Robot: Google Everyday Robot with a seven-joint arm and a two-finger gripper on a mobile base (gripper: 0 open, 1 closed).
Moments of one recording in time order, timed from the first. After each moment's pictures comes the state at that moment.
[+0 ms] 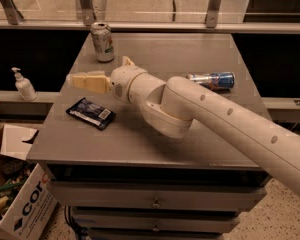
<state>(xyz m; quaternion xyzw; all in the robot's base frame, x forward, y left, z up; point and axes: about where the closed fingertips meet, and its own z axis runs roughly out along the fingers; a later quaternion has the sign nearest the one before) 0.630 0.128 0.902 -0.24 0.66 0.36 0.61</state>
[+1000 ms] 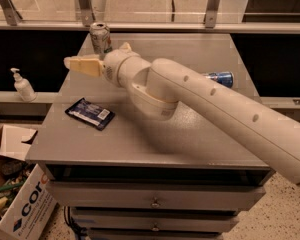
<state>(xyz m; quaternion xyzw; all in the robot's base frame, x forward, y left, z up) 0.679 0.136 0.917 -0.22 0.69 0.29 0.63</state>
